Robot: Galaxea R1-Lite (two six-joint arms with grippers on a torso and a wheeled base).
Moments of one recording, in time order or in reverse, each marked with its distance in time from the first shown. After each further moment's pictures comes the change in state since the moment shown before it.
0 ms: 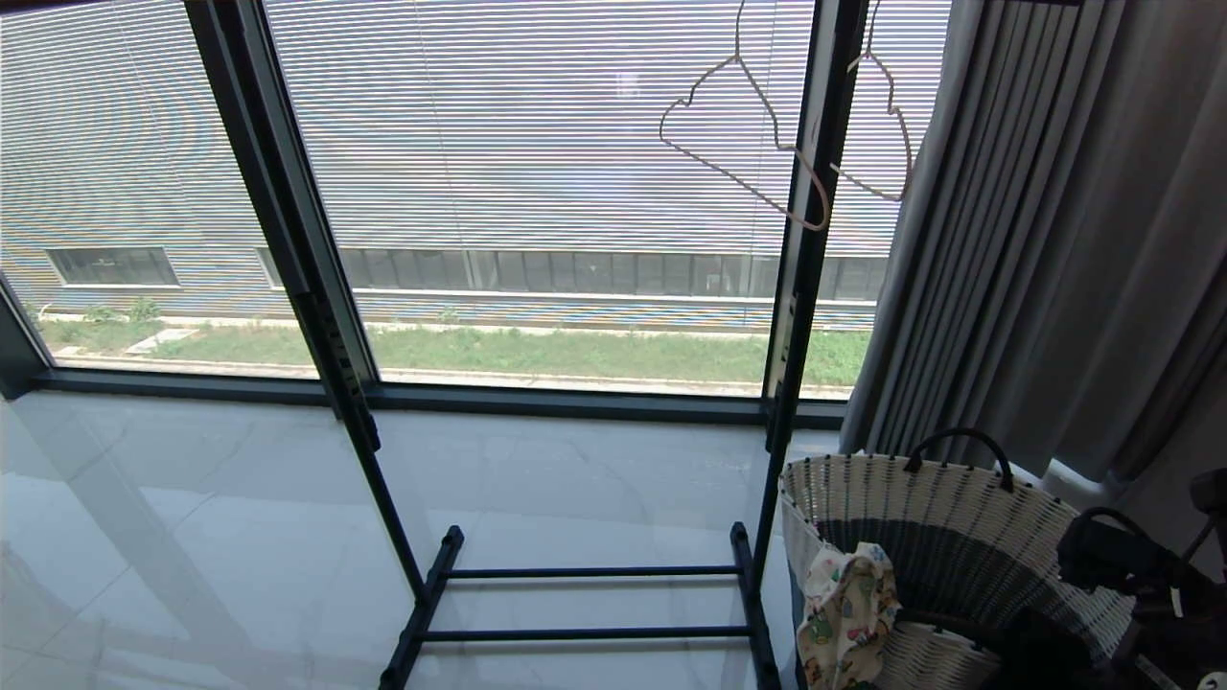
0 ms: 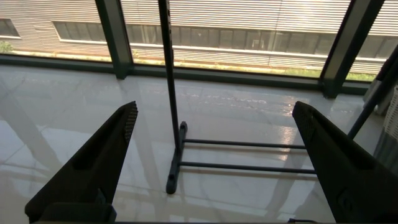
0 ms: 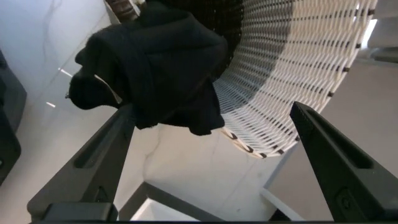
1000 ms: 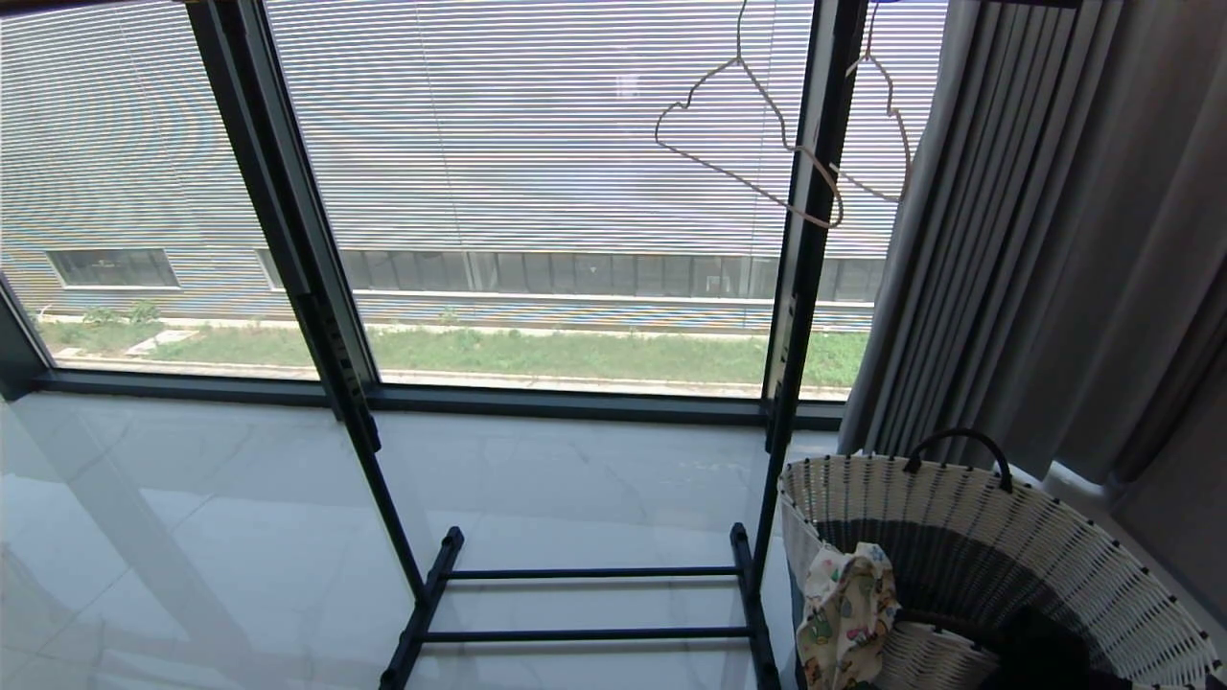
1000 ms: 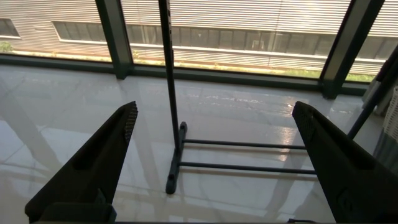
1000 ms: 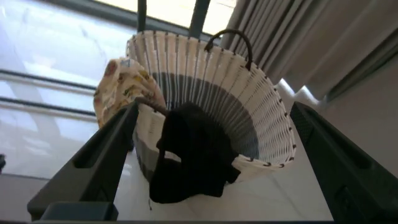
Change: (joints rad) left arm 0.000 0.000 0.001 0.000 0.001 -0.002; right arm 0.206 -1.131 0.208 0.178 -0.046 0.637
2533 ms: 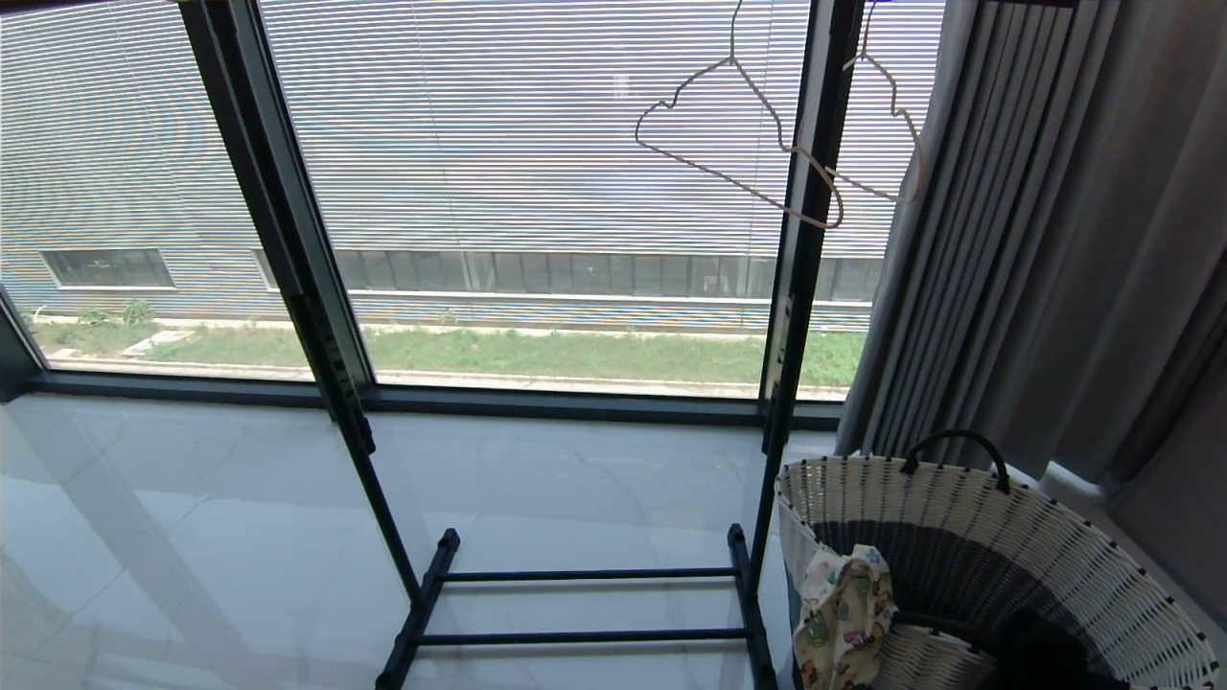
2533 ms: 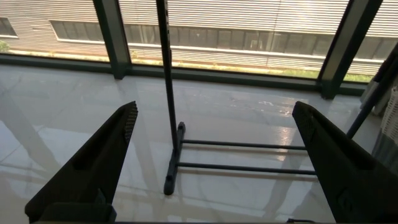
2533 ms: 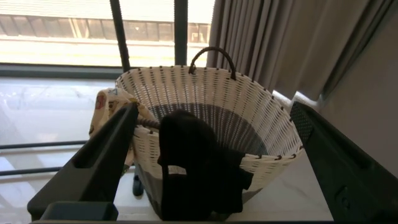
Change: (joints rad) left arm -0.001 0.000 -0.001 0.000 0.000 -0.002; right arm -0.083 -0.465 0.223 -0.023 -0.032 0.214
